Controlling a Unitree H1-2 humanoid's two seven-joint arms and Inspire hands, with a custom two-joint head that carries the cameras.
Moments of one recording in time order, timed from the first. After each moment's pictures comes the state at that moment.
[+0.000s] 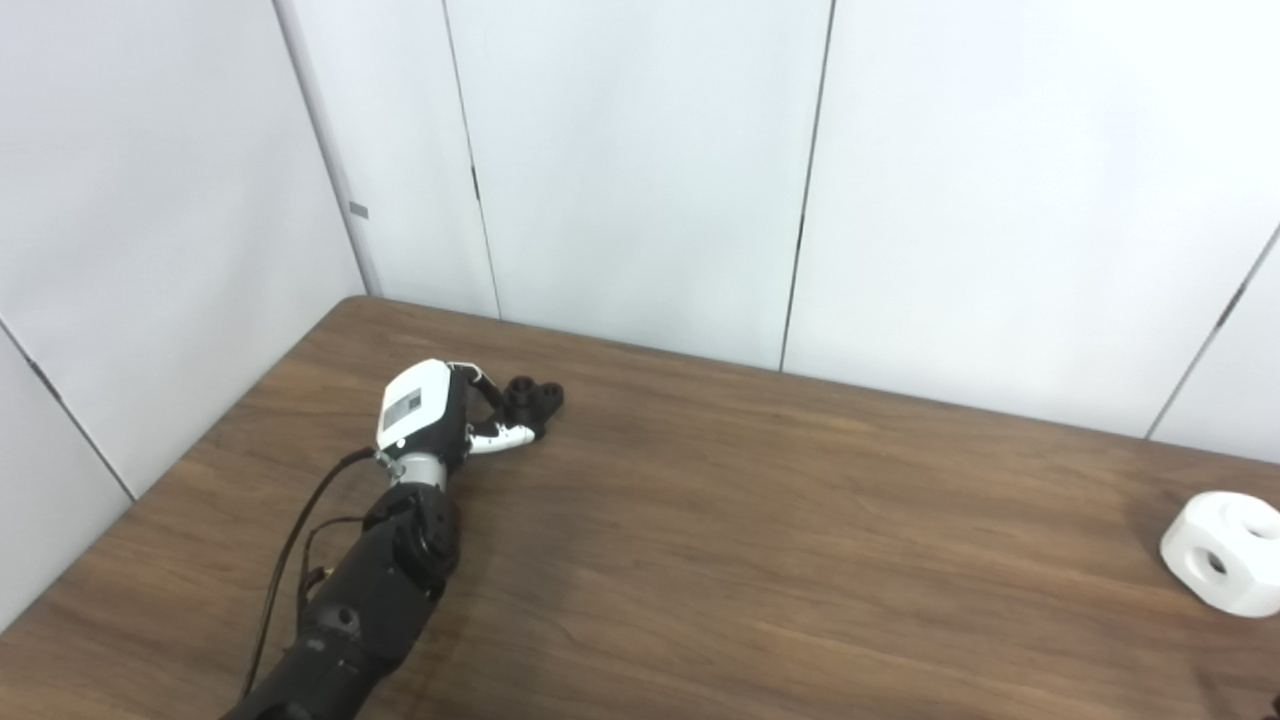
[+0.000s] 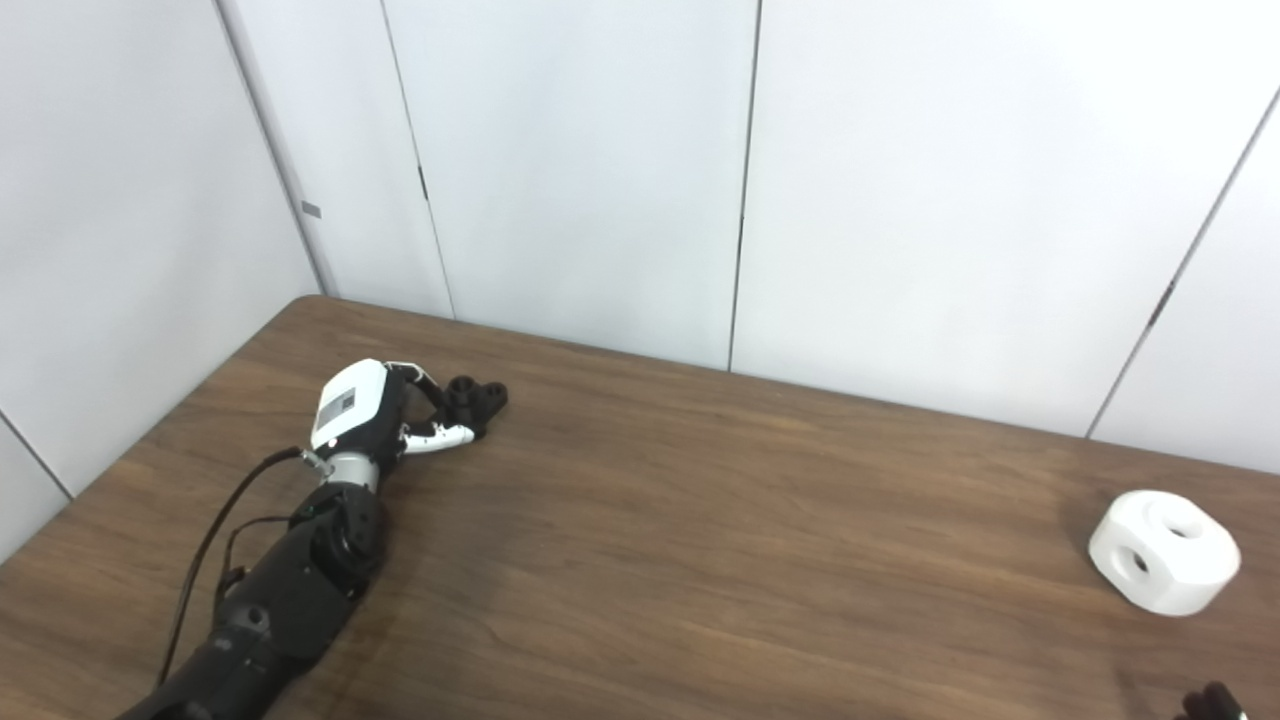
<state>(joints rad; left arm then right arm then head) -0.40 0.44 -0.07 0.52 0.56 0.23 0.33 0.28 -0.23 -0.16 -0.23 0.23 -0.04 0.16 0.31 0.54</state>
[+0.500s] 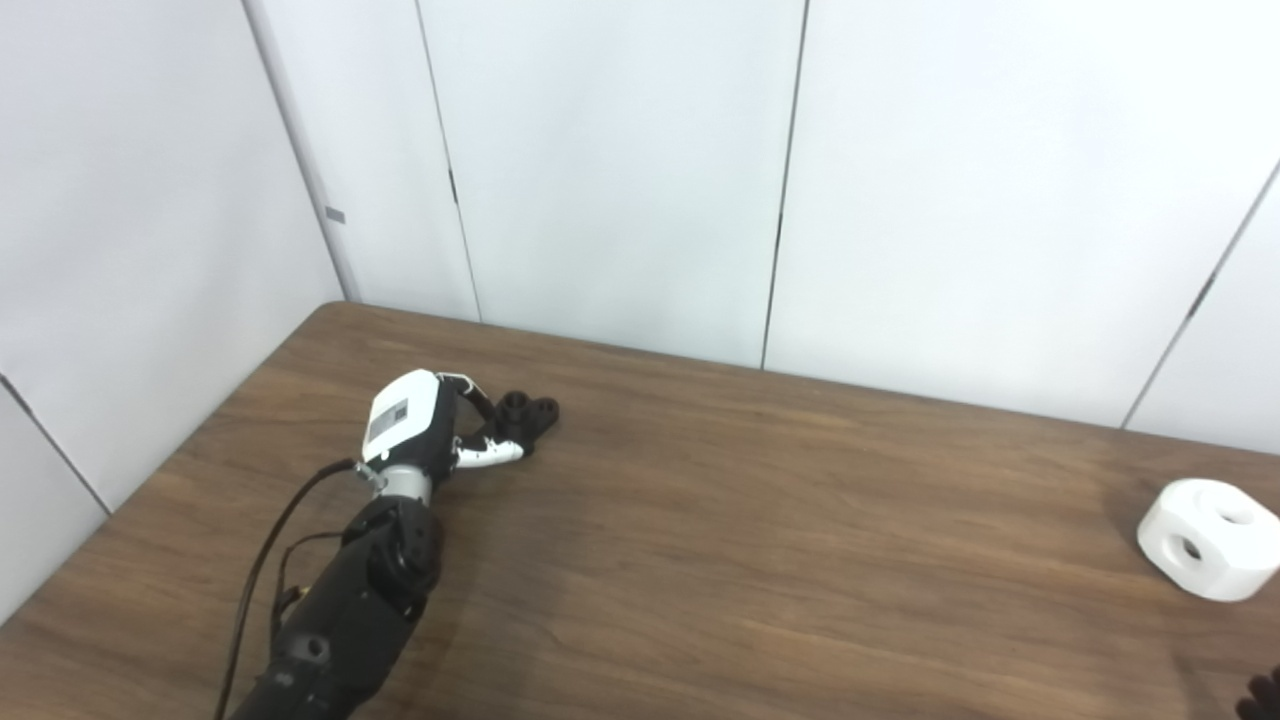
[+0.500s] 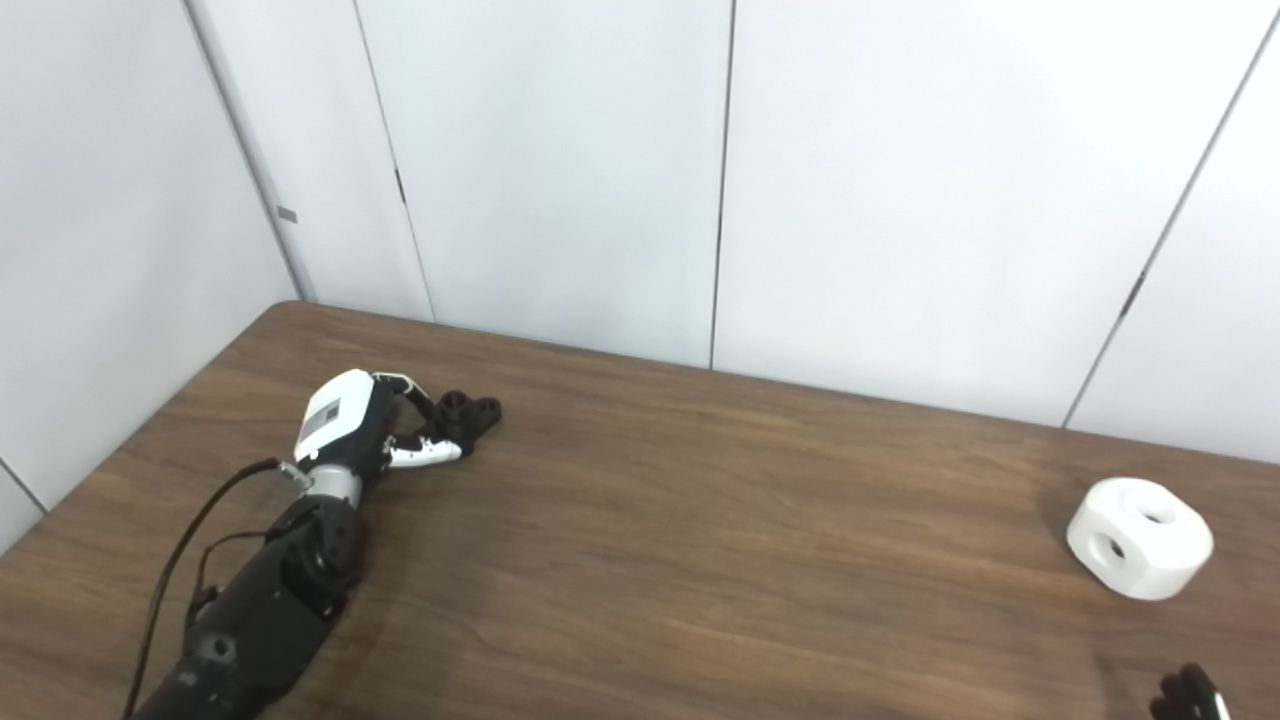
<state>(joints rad) -0.34 0.44 -0.07 0.37 0.55 0.25 0.23 0.28 -0.22 -0.16 -0.24 0.23 -0.03 0.14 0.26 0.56</state>
